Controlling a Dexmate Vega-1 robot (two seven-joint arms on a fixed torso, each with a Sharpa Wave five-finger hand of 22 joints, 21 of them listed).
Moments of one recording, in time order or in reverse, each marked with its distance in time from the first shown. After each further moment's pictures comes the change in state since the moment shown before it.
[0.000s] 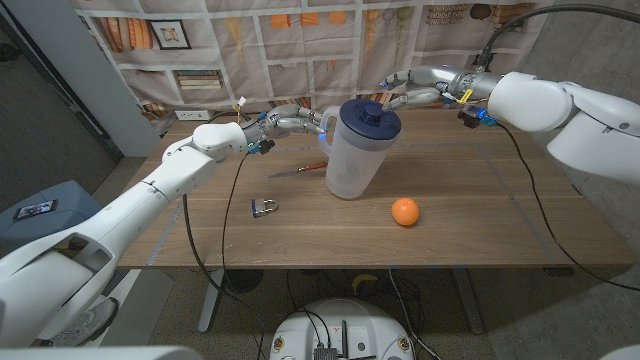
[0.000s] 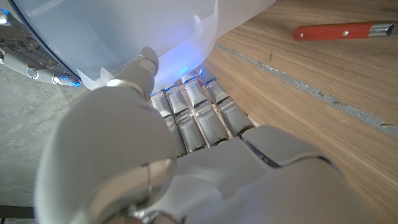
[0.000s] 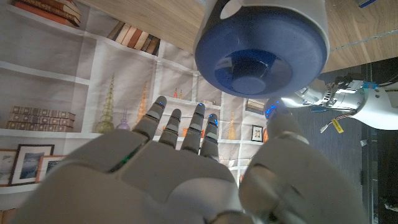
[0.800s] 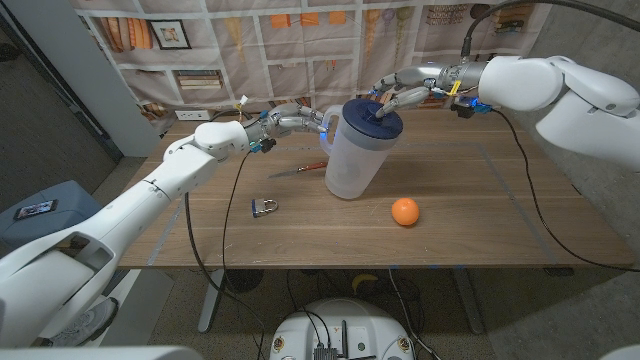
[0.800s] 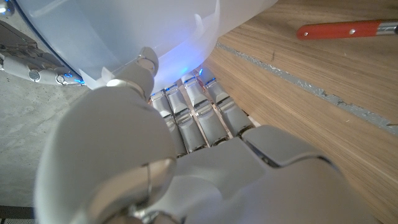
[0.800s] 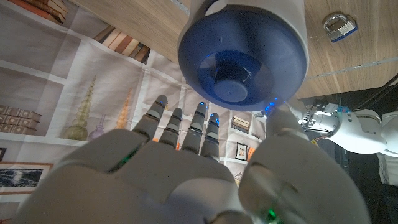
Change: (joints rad) left arm -0.011 -0.007 0.005 -0.001 0.002 0.015 0.007; left_hand 0.000 0.000 0.000 0.000 0.002 0.000 0.000 -0.008 0.002 0.005 0.002 0.001 0.002 0.000 0.000 0.002 0.001 0.000 0.000 0.000 0.000; right arm 0.176 0.073 -0.109 0.054 -0.089 0.049 0.227; right_hand 0.050 -0.008 0.013 0.004 0.004 0.022 -0.021 0.008 0.000 0.023 -0.013 0.006 0.005 0.017 -0.011 0.005 0.000 0.009 -0.002 0.000 0.000
